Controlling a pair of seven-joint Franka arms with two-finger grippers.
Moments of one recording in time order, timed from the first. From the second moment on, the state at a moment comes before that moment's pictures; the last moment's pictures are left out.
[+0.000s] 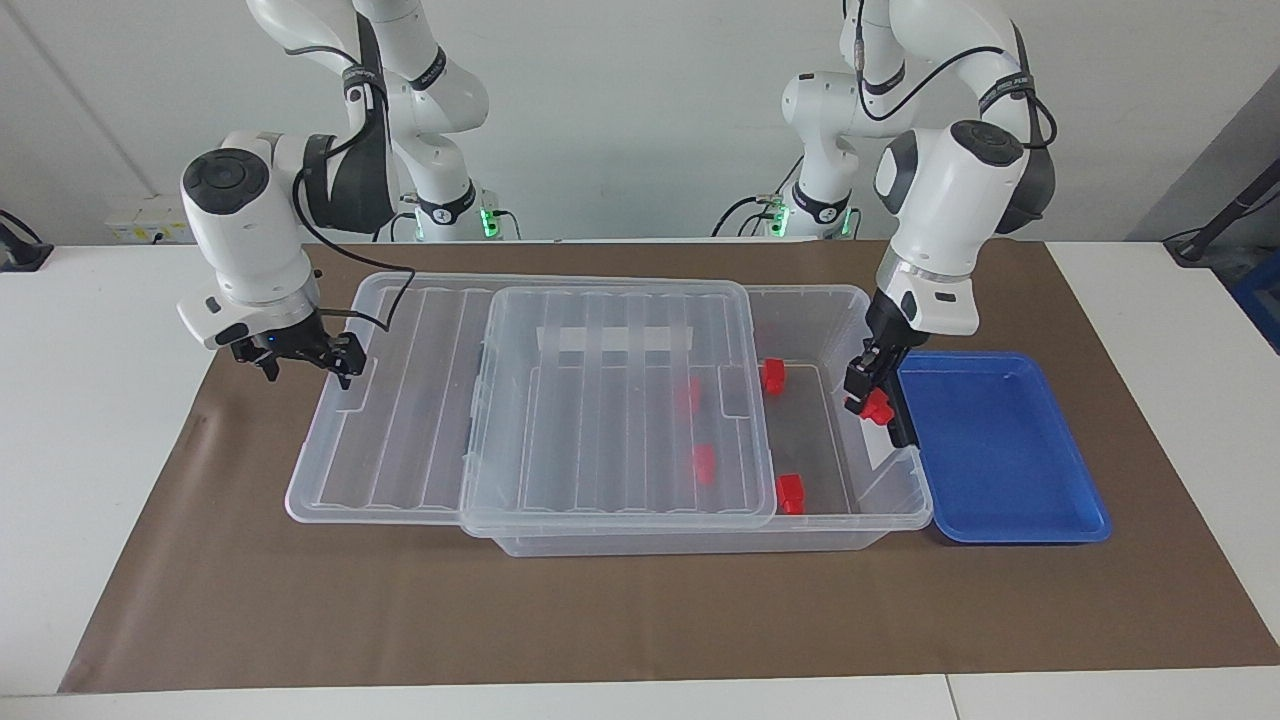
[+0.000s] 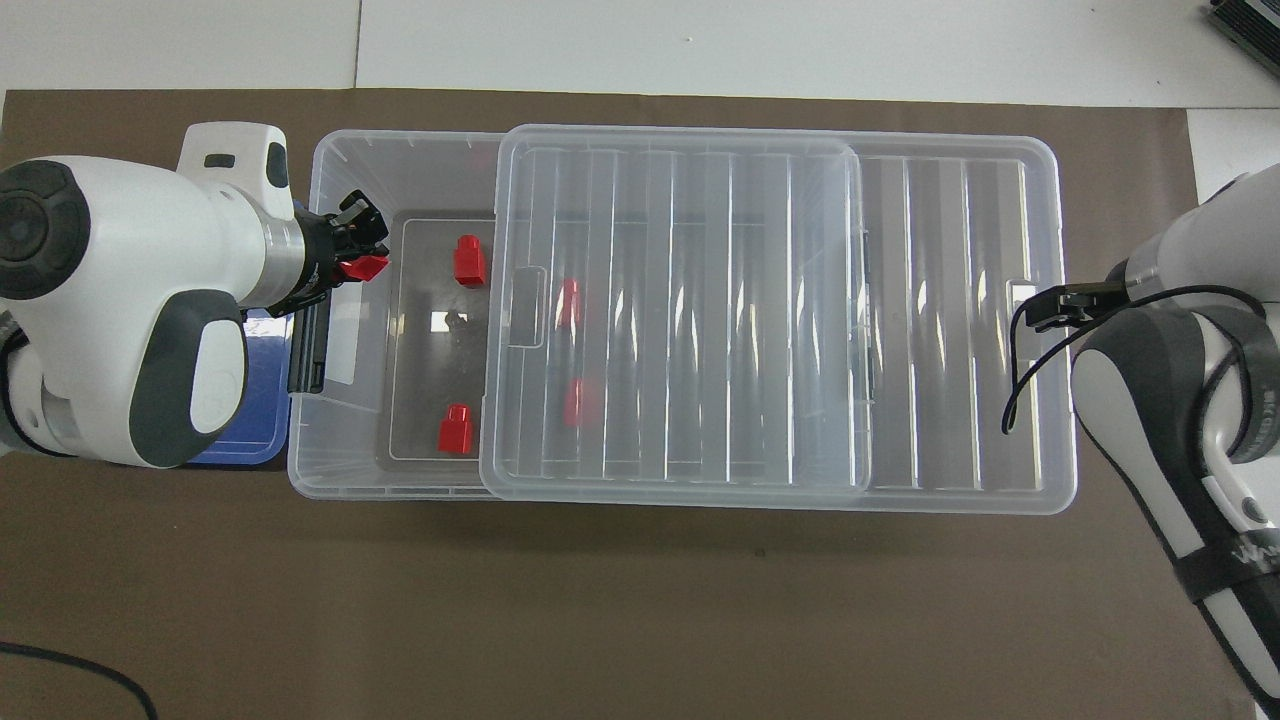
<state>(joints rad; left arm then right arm) -0.25 0.11 -0.02 -1.88 -0.09 2.26 -0.88 0.06 0.10 -0.09 -1.86 -0.19 1.96 0.11</state>
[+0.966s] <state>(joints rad) -0.31 0.20 -0.02 -2.04 -0.09 2.52 -0.89 0.07 -0.06 -0.08 -1.68 -0.04 1.63 0.11</state>
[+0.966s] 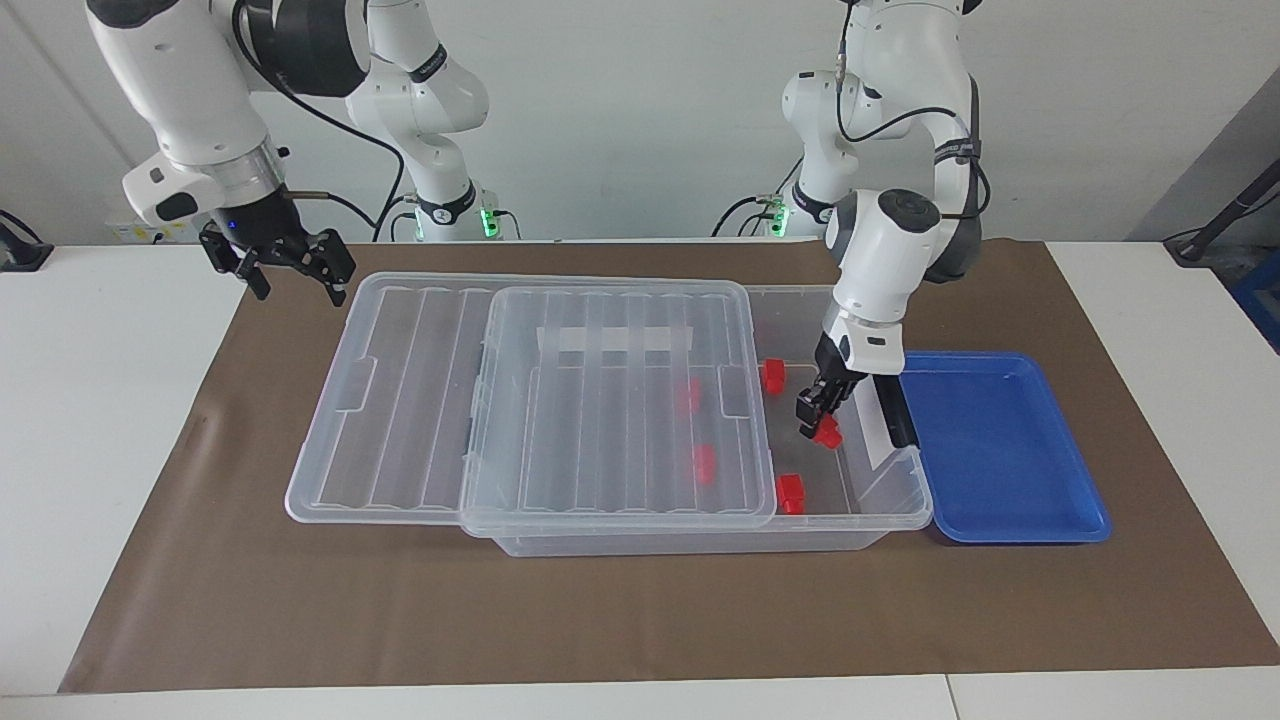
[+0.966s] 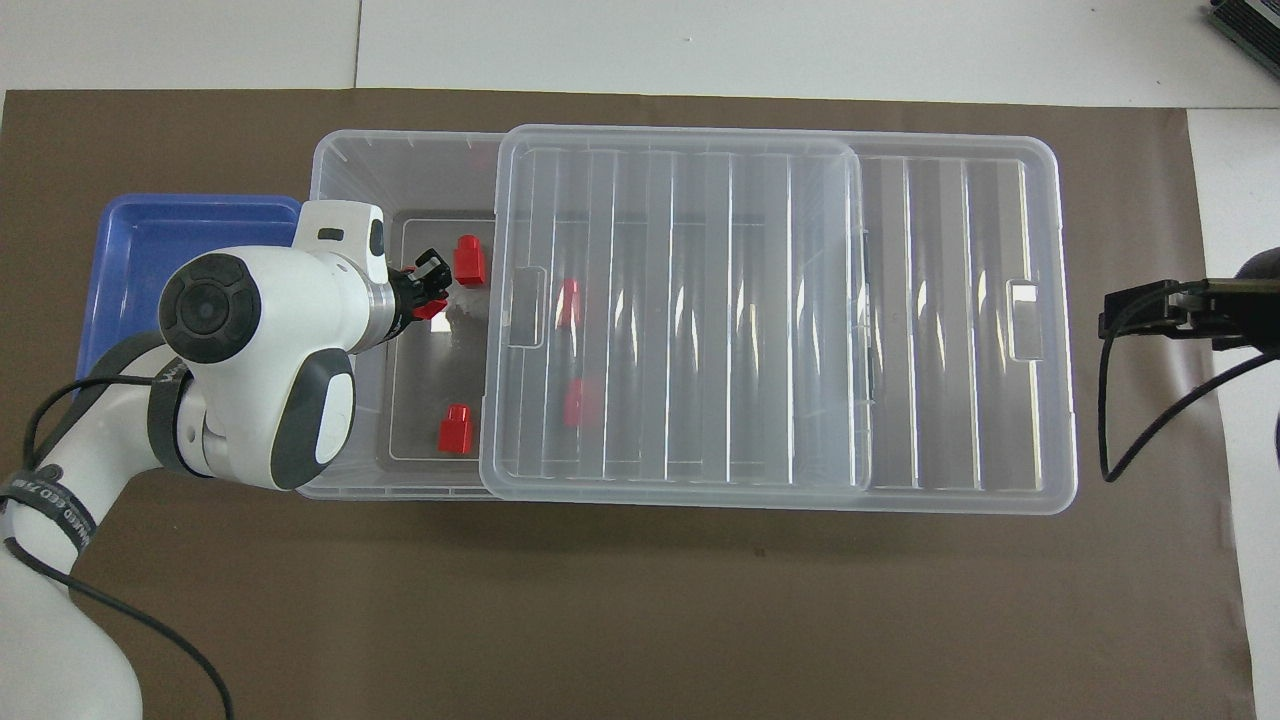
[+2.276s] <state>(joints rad) -0.35 0.30 -0.02 -2.06 0.16 2.53 -0.73 0.07 -0.05 -0.08 -1.62 -0.04 1.55 0.11</state>
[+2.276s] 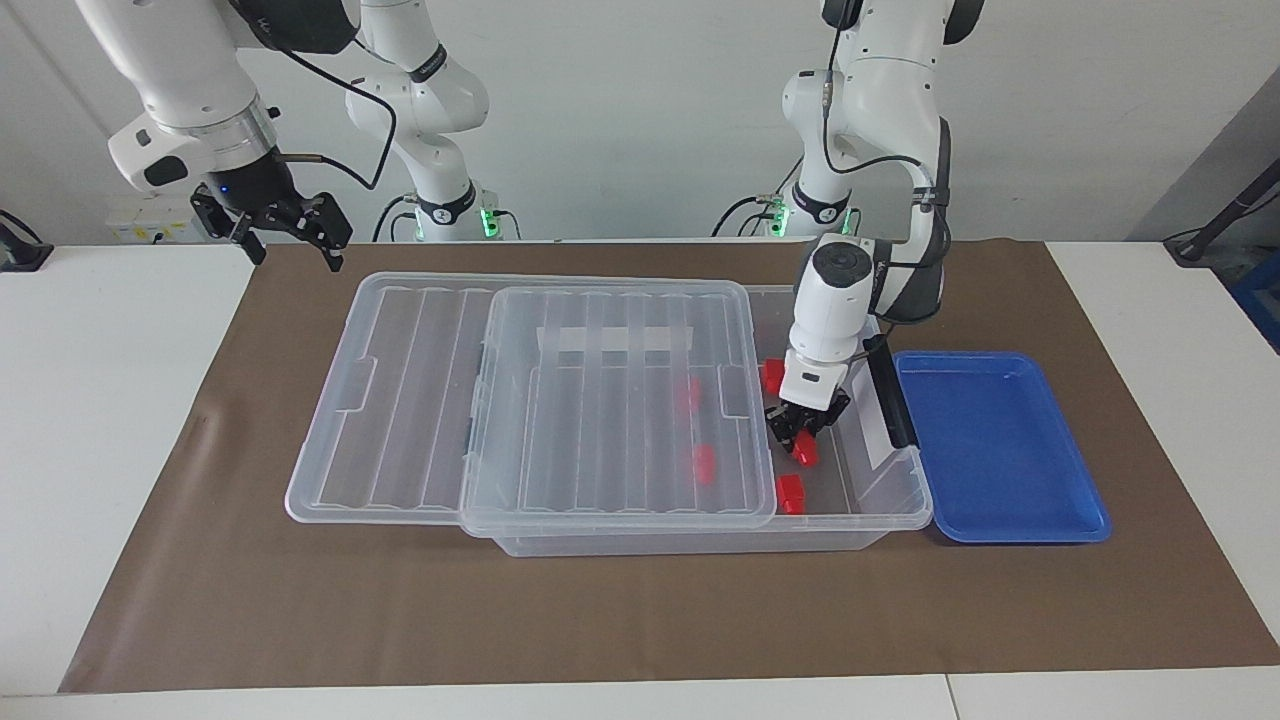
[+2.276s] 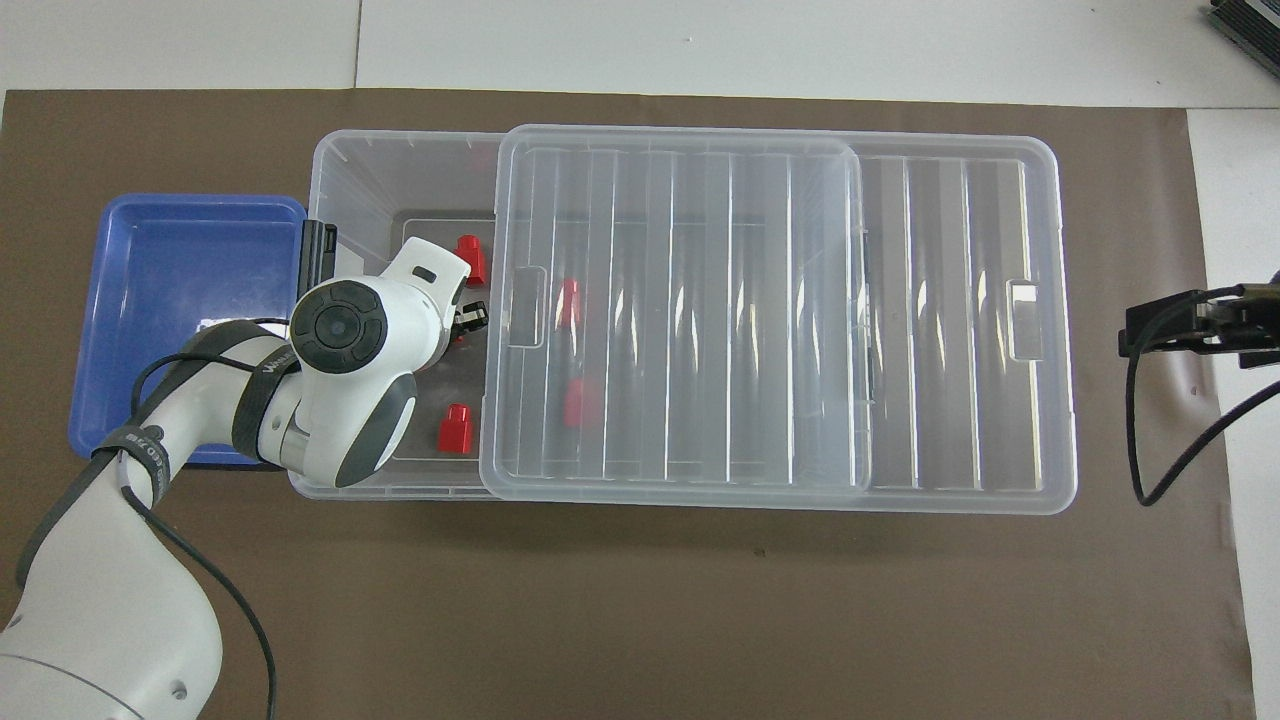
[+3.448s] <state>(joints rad) -0.35 0.30 -0.02 -2.01 0.16 2.47 -0.89 0.07 -0.05 -0.09 -1.62 -0.04 1.55 0.11</state>
